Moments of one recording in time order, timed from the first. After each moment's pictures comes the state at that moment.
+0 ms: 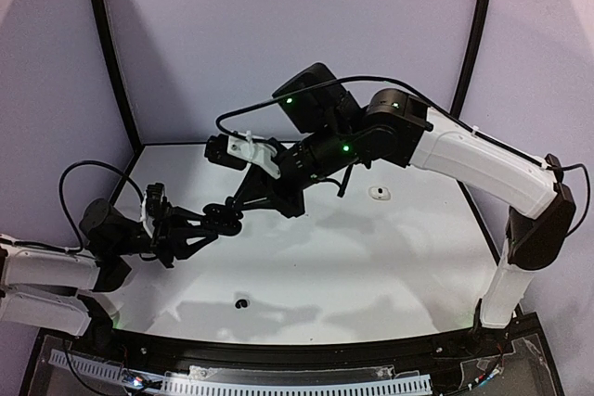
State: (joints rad) left arm -0.59 1.11 0.23 1.19 0.89 -0.17; right arm 1.18 1.80 1.98 -0.85 -0.26 -0.41
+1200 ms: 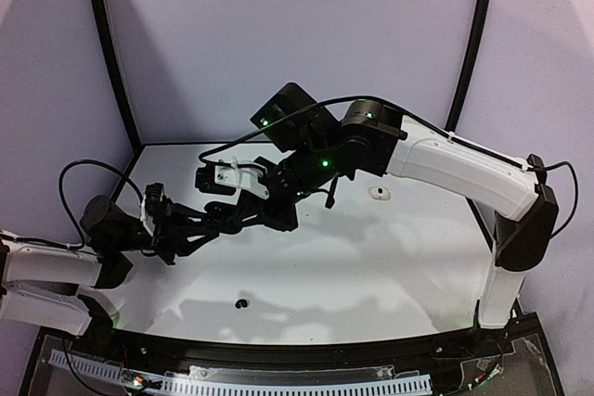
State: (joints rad) left arm -0.59 1.13 0.26 1.21 0.93 -0.11; right arm 1.21 1.88 2.03 -0.94 -0.19 -0.49
